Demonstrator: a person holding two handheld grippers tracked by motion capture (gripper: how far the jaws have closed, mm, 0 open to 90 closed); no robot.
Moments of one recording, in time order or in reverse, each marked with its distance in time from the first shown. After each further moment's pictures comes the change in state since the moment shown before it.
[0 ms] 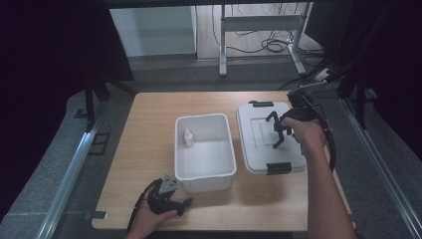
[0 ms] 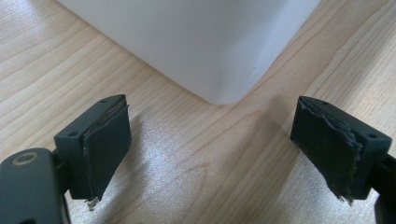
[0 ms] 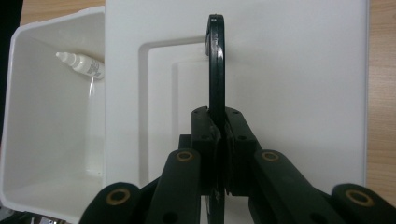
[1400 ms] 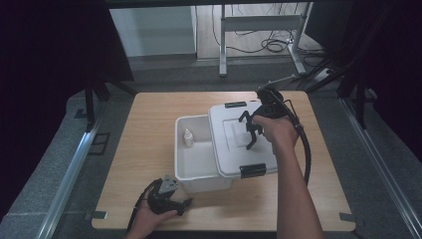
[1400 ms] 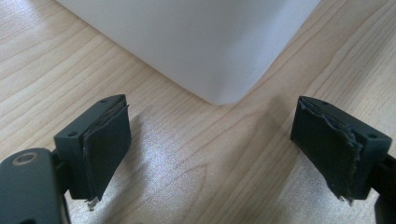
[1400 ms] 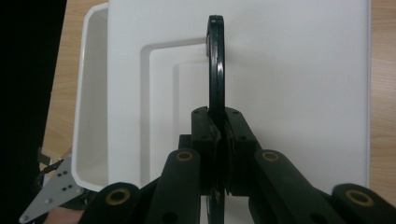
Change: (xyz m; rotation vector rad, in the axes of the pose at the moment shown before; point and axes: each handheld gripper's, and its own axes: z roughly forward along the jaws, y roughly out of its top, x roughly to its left) left arm 0.000 0.000 0.000 -0.003 0.000 -0.002; right arm 0.086 -0.004 0.003 0.046 0.051 -0.039
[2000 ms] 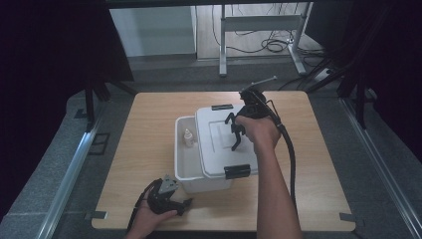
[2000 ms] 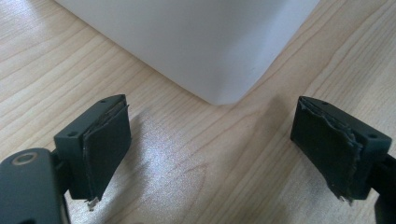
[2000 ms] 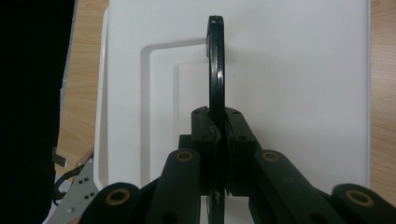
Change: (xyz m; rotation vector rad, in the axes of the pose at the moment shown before) left arm 0.000 0.000 0.000 0.000 -0.003 0.002; right arm 0.031 0.004 0.022 0.027 0.013 0.007
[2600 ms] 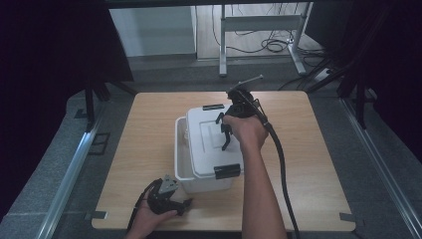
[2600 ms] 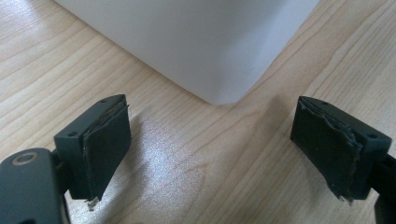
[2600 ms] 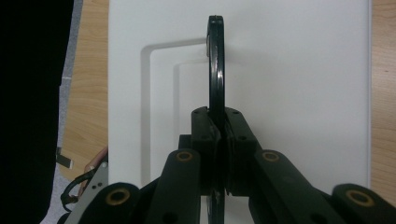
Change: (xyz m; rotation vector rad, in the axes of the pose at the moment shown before) left arm 0.000 0.000 0.000 0.001 0.000 0.002; right arm 0.028 0.002 0.011 0.010 -0.006 -0.015
